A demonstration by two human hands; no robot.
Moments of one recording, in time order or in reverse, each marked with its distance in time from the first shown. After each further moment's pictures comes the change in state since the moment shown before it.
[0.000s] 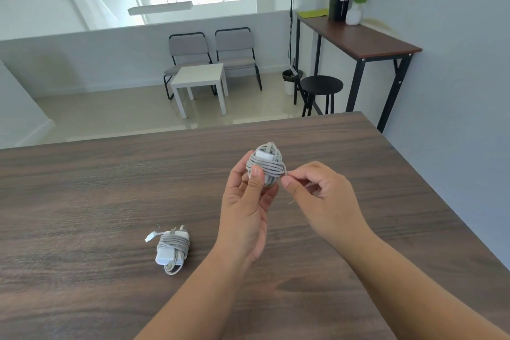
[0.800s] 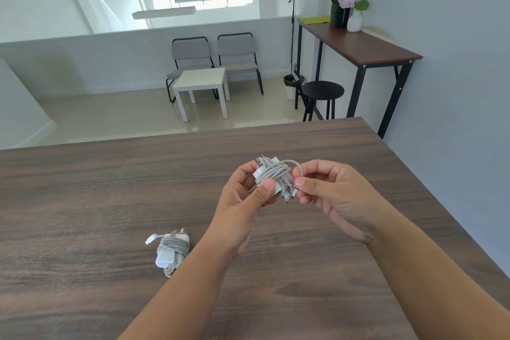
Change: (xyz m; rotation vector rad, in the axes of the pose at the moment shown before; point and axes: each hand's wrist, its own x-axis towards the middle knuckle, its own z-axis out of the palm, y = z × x) left_hand 0.015 0.011 -0.024 0.293 -0.218 -0.045; right_hand 0.018 -0.013 -0.028 0.668 -0.298 0.424
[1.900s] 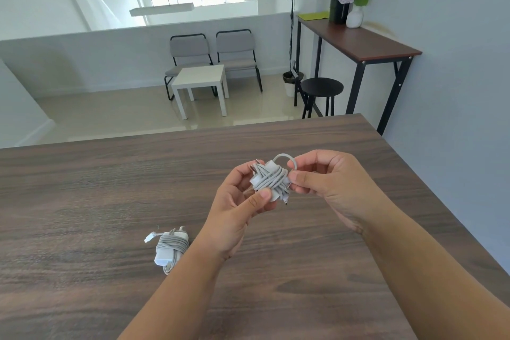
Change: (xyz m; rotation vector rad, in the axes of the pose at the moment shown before) left_hand -0.007 0.001 -0.010 0.010 -0.050 -0.007; right_hand 0.003 -0.007 0.006 -0.201 0.106 -0.079
